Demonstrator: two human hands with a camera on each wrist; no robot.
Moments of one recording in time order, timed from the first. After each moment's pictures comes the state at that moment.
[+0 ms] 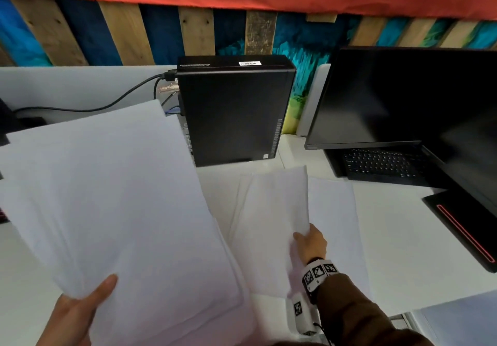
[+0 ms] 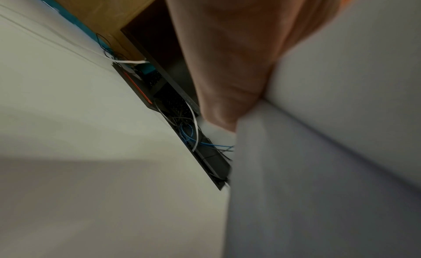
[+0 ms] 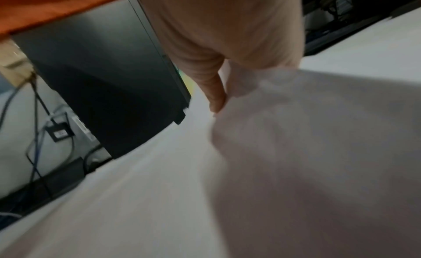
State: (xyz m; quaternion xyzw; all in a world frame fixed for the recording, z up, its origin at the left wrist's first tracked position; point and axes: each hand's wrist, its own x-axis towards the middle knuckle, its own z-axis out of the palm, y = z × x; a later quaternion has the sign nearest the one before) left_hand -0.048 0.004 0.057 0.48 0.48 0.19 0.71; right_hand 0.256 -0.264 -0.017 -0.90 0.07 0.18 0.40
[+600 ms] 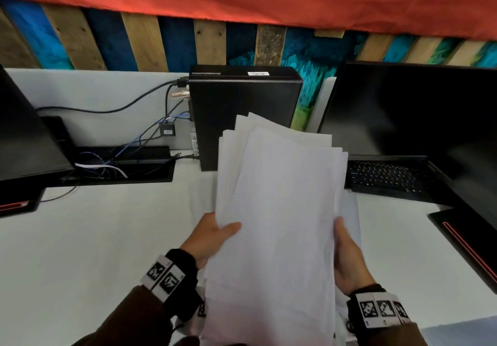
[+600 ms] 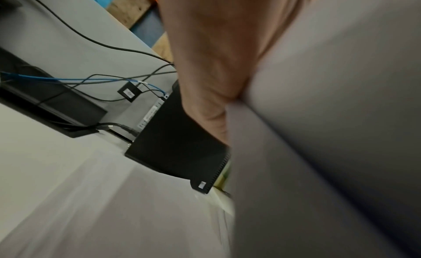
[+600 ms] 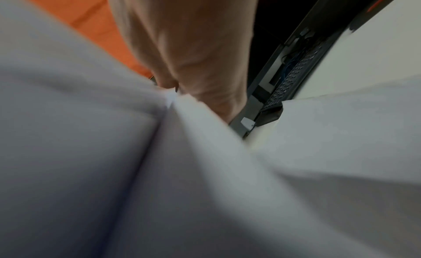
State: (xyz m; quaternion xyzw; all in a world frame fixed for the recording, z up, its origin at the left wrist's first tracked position) left_hand 0.127 -0.070 0.068 0.63 0.28 0.03 0.72; right_hand 0.251 -0.312 0.062 -0.56 0.09 0.32 0.76
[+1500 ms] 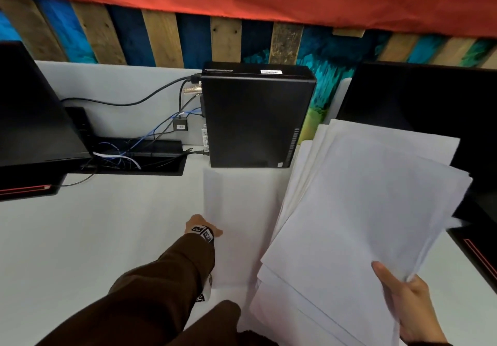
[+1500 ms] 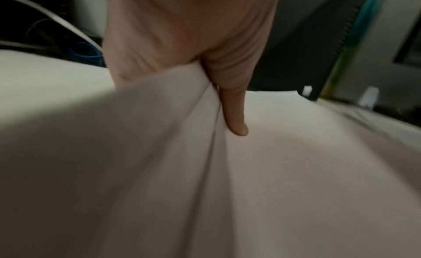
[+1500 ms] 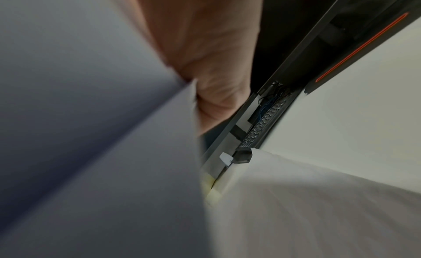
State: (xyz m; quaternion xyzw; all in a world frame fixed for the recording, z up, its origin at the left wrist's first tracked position) left_hand 0.168 -0.022 -0.031 0.72 0.58 -0.12 0.36; right_hand 0.265 -0.407 0.049 -0.67 0.07 0.17 0.72
